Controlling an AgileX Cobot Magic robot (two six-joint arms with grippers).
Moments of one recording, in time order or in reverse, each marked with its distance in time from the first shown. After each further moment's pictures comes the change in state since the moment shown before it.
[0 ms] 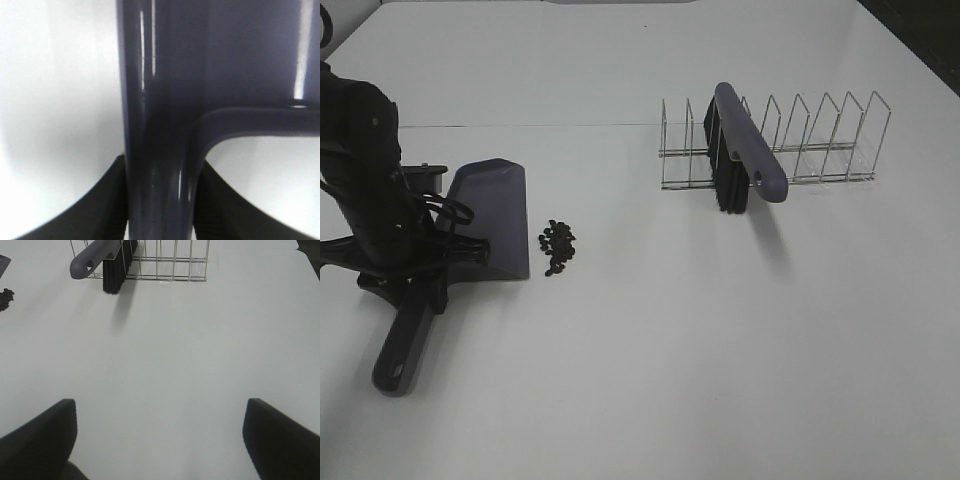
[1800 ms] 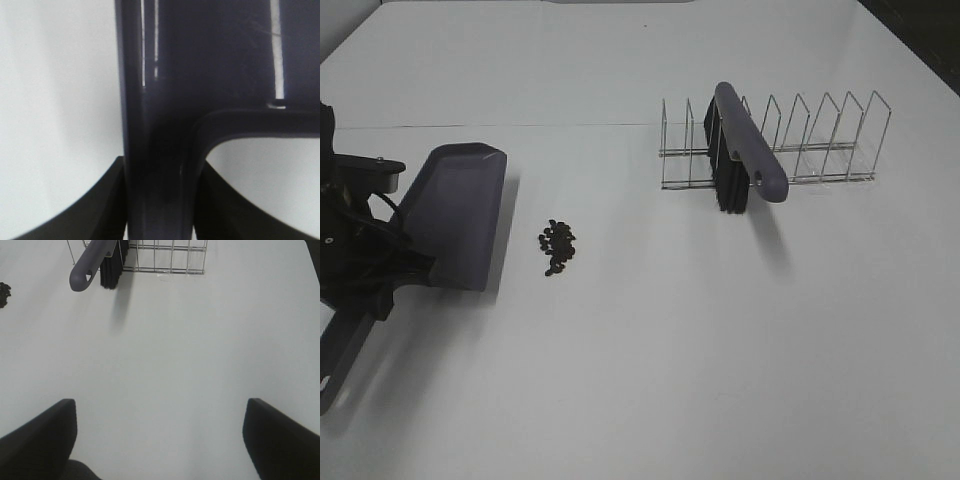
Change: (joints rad) left arm 0.000 -0.237 0.210 0.175 -0.072 -0.004; right arm 0.000 0.442 -0.301 0.000 0.038 0.014
